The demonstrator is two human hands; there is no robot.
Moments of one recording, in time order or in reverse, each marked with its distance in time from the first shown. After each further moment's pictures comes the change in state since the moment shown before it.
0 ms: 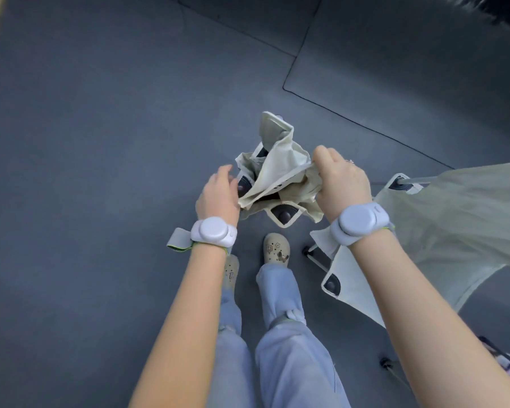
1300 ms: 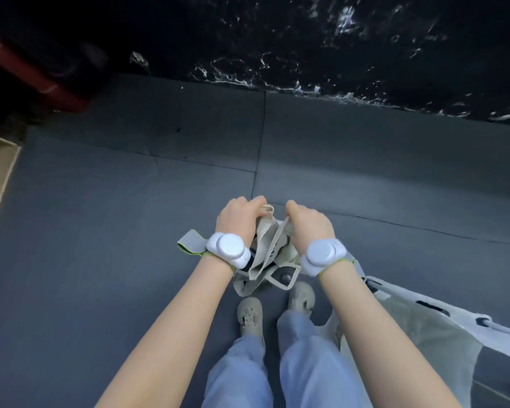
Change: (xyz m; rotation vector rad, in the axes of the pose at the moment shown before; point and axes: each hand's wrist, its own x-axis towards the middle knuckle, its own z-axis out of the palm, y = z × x) left_hand 0.181 0.254 -0.093 0.325 -0.155 0.644; right_hand 0.212 0.037 -0.136 0.075 -0.321 0.295
